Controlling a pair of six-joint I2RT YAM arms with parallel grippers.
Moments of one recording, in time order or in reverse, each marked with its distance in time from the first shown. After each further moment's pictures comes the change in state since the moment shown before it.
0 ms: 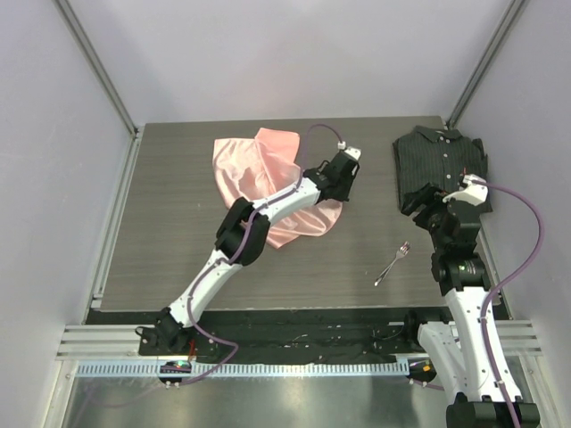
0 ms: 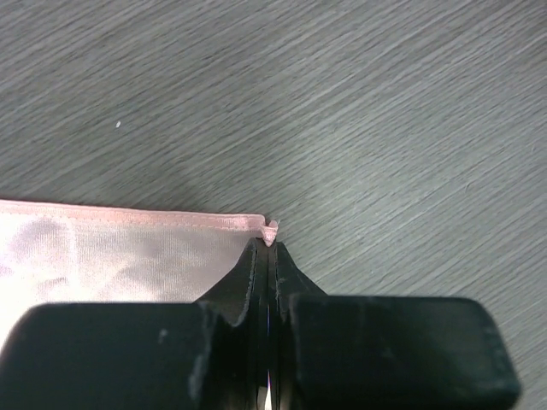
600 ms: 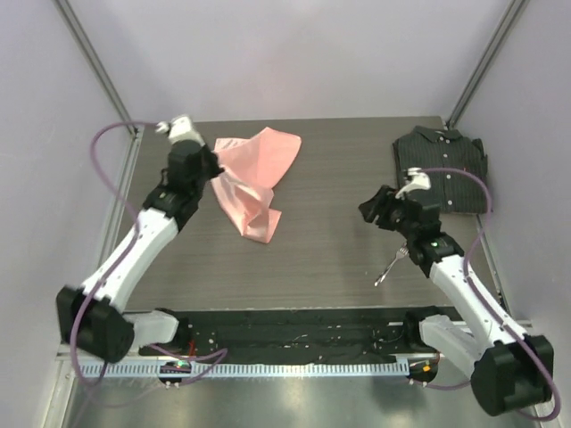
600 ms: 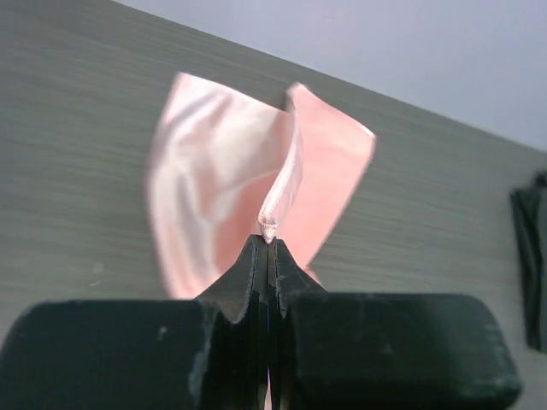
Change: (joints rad) left arm 0.415 -1.261 -1.120 0.301 -0.153 -0.155; right arm 0.170 0.254 -0.029 0.125 -0.175 0.034
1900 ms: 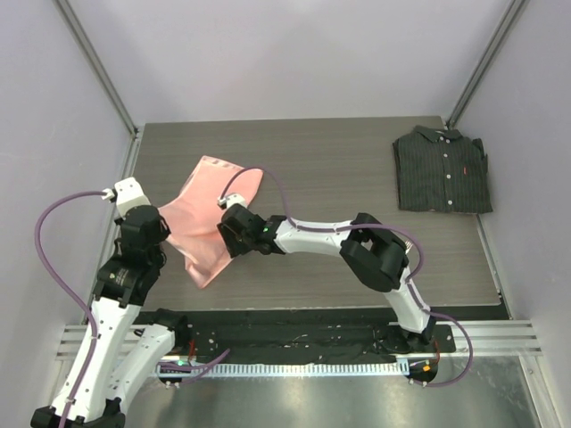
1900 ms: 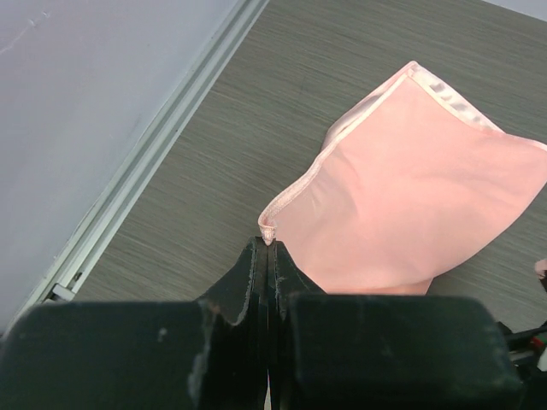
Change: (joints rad) left arm 0.151 -0.695 -0.326 -0.484 -0.372 0.166; right arm 0.939 1.212 0.919 -0.089 0.264 -0.035
